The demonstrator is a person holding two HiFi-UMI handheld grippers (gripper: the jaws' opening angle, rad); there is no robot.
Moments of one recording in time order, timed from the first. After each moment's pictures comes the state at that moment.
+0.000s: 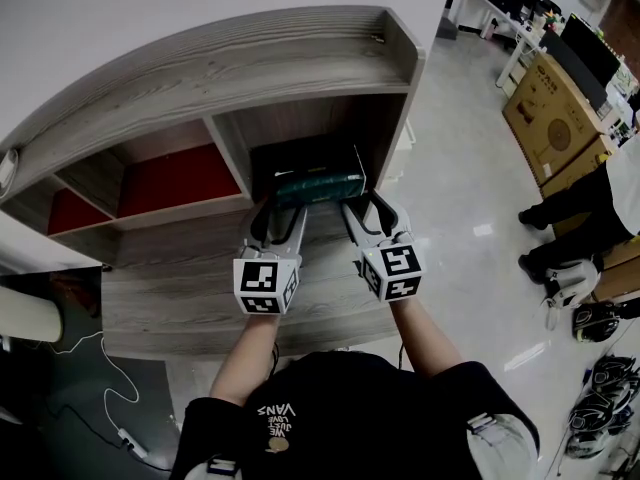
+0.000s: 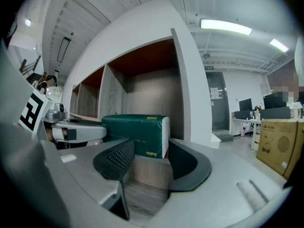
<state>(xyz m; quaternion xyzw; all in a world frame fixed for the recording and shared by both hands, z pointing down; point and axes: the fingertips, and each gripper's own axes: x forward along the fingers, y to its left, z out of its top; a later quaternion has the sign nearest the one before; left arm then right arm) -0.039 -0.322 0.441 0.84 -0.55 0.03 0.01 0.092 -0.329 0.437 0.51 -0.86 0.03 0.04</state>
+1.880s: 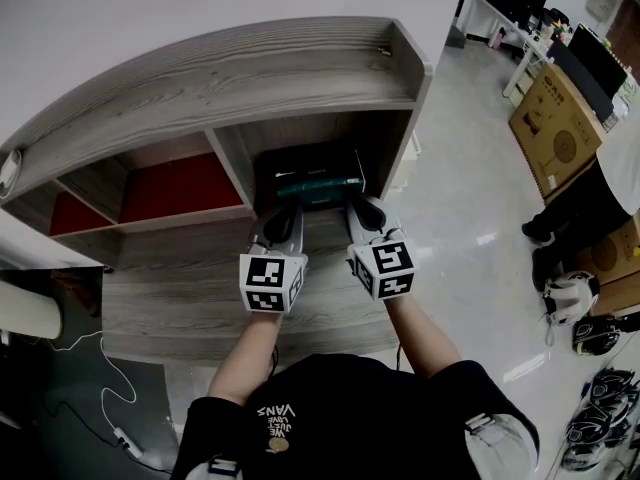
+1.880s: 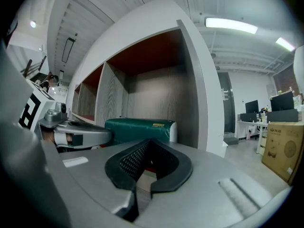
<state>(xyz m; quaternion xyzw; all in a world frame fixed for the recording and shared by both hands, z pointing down) -0.030 -0.345 0.444 0.84 -0.54 0.06 0.02 0.071 -0.357 0.427 0.49 -0.87 0.02 0.04</state>
